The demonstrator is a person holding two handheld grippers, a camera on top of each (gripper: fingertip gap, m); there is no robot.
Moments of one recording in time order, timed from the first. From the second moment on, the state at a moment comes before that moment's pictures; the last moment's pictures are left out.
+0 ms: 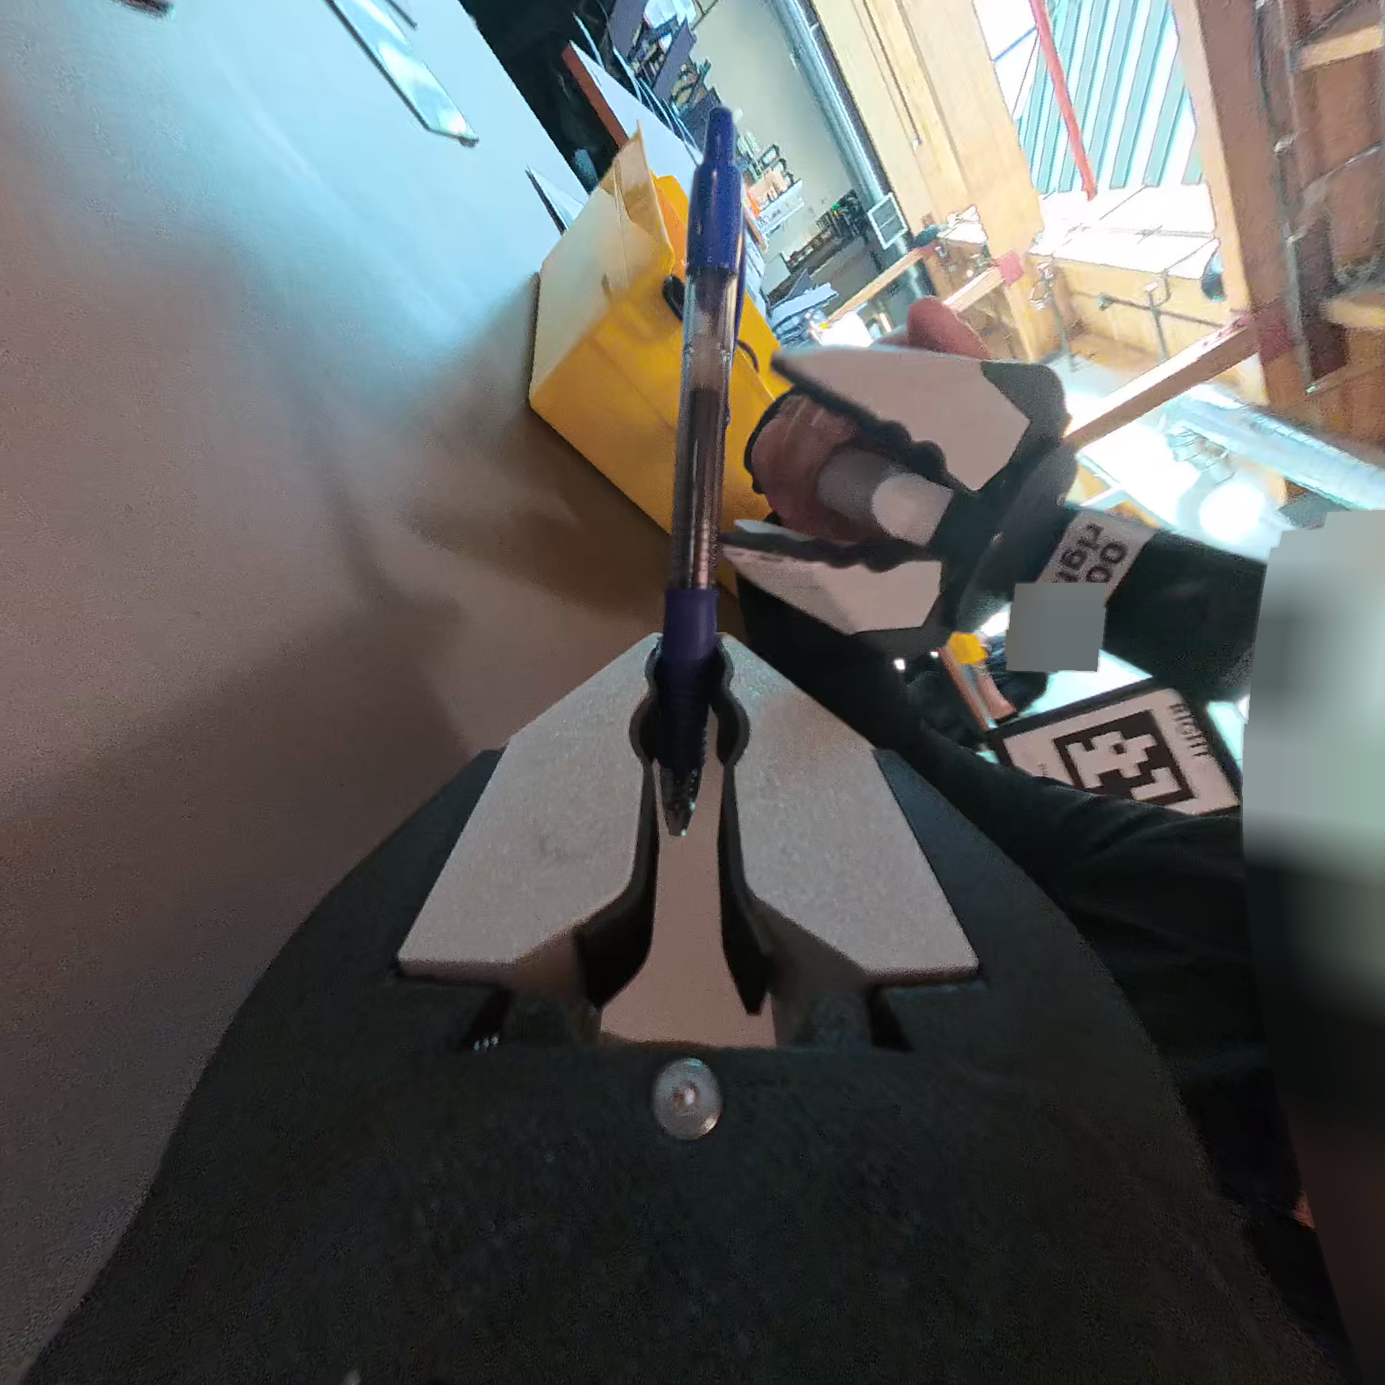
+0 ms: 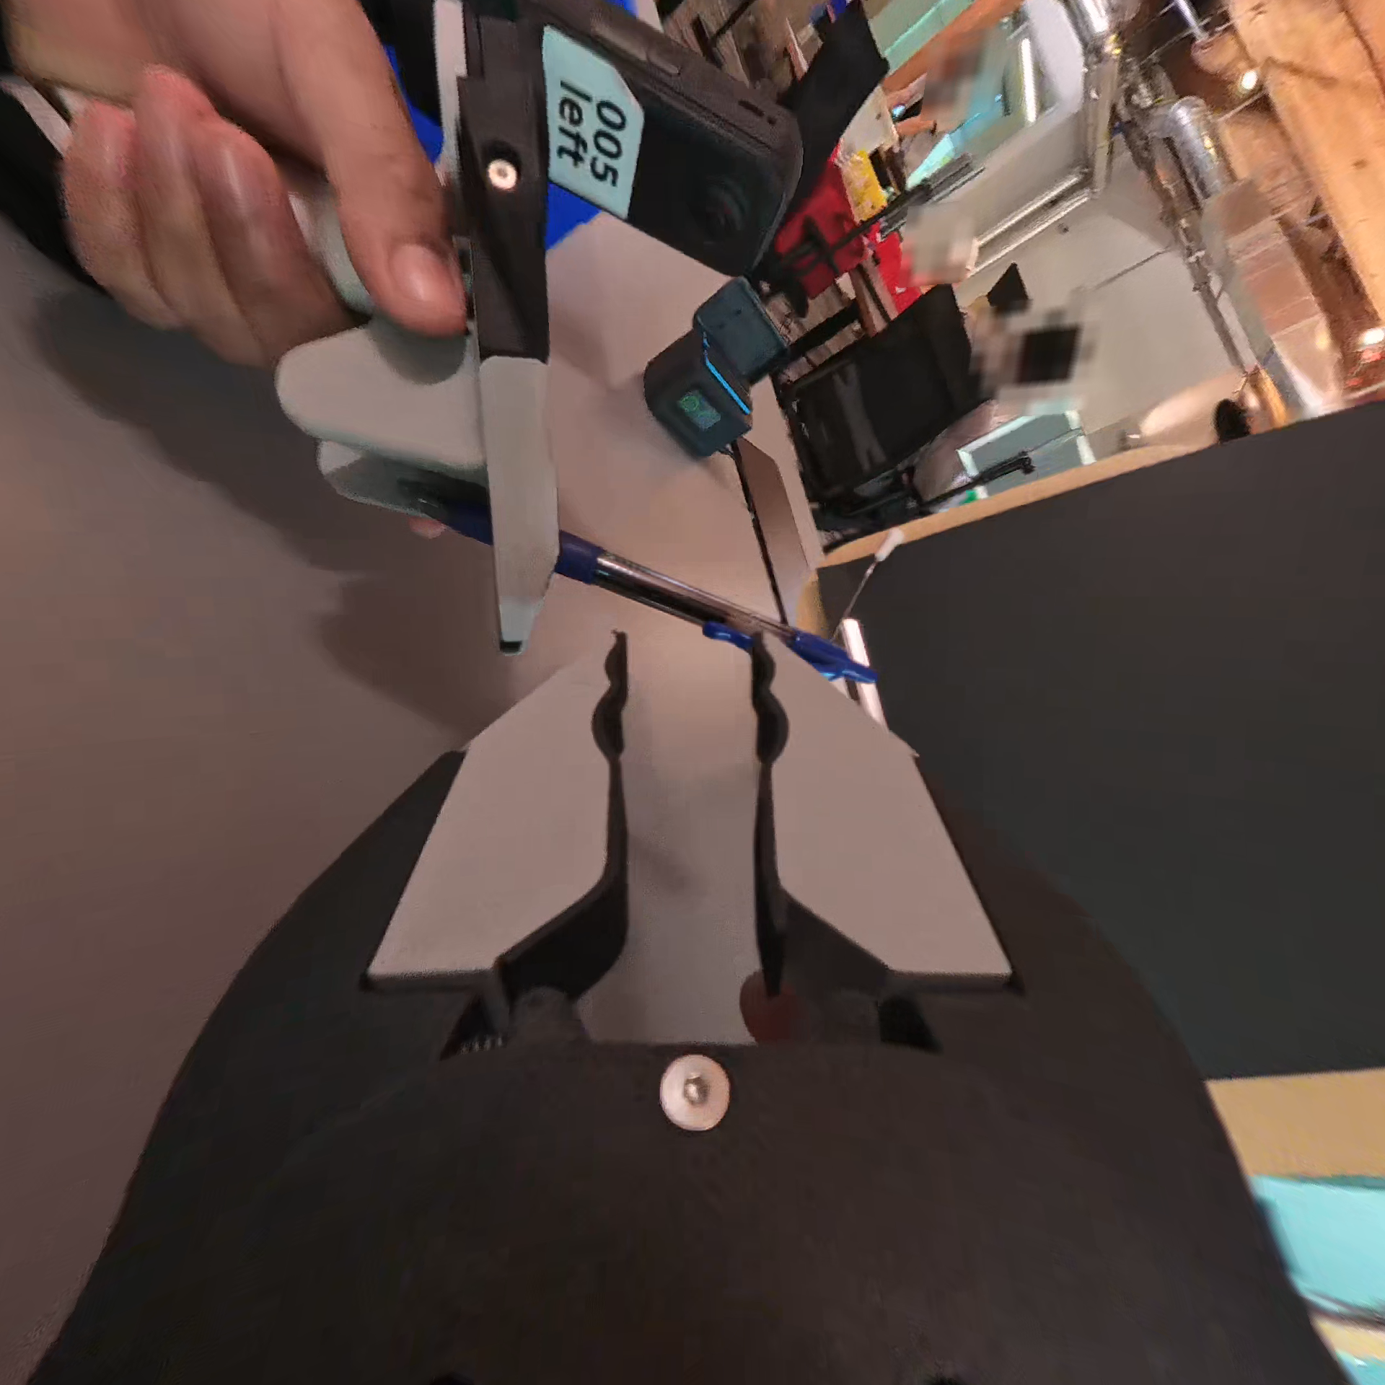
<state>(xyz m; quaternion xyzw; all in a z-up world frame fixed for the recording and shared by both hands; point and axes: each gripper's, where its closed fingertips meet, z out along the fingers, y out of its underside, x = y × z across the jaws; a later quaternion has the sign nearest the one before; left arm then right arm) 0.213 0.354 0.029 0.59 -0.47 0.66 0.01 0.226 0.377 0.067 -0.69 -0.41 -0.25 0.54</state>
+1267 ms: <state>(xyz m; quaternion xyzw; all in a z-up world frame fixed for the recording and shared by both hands) 0.223 0.398 0.017 0.42 -0.70 0.33 -0.47 0.232 0.395 0.036 -0.86 -0.11 0.21 0.45</state>
